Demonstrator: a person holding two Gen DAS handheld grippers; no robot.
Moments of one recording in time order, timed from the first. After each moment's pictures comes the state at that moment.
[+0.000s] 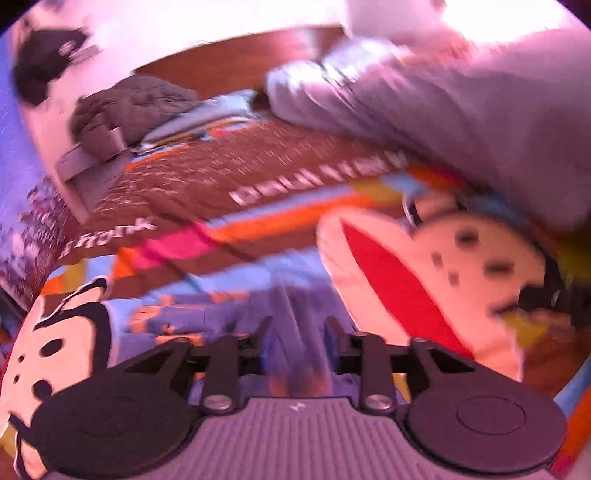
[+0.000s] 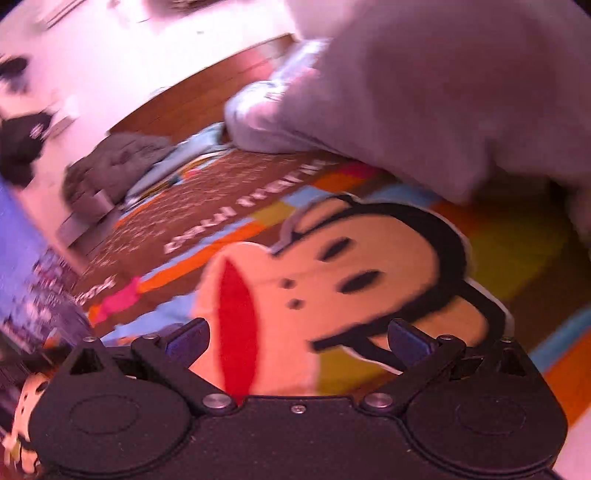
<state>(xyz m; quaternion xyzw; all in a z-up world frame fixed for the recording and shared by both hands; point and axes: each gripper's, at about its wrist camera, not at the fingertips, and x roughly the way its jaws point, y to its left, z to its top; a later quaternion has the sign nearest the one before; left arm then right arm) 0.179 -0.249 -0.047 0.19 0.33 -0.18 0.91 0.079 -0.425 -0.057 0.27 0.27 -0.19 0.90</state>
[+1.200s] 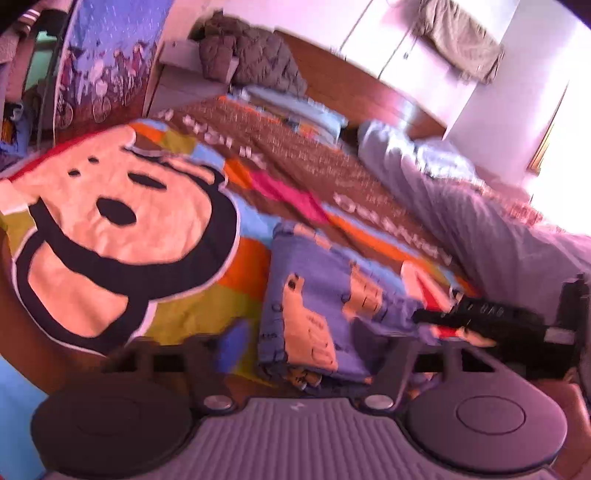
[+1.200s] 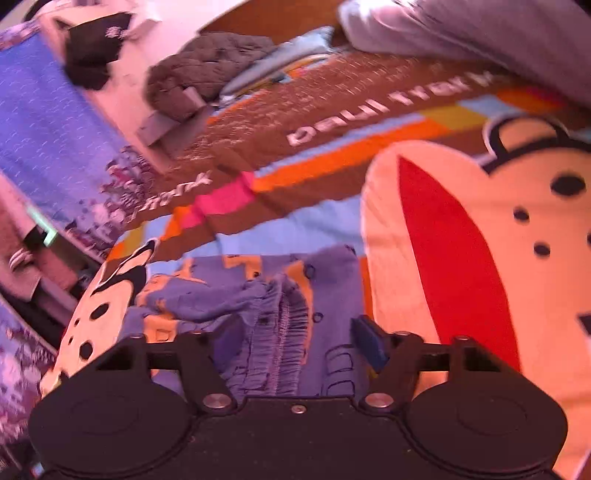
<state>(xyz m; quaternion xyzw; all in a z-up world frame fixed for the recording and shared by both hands) 0.176 0.012 -0.081 -0.17 0.34 -0.17 0.91 0.221 -0.318 -0.083 0.26 0.38 0.00 0.89</state>
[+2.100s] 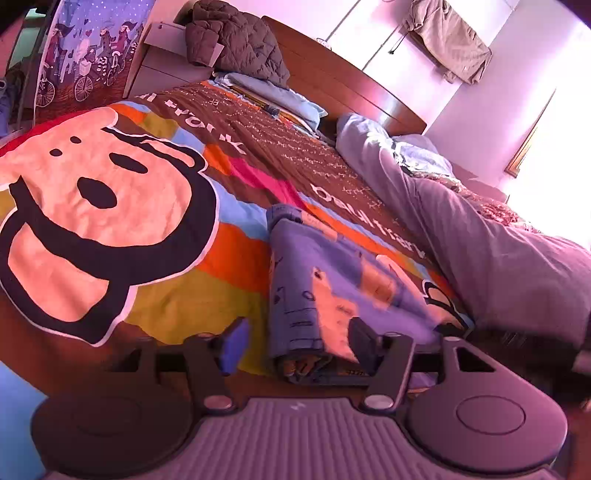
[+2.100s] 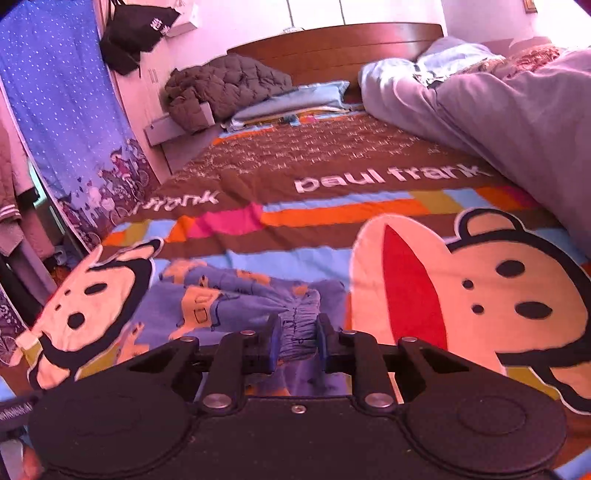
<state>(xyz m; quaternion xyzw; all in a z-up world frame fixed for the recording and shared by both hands) 0.174 0.018 -0.084 -0.21 0.34 -0.21 0.89 0.163 -0.280 -0.031 0.11 0.33 -0.03 0.93</state>
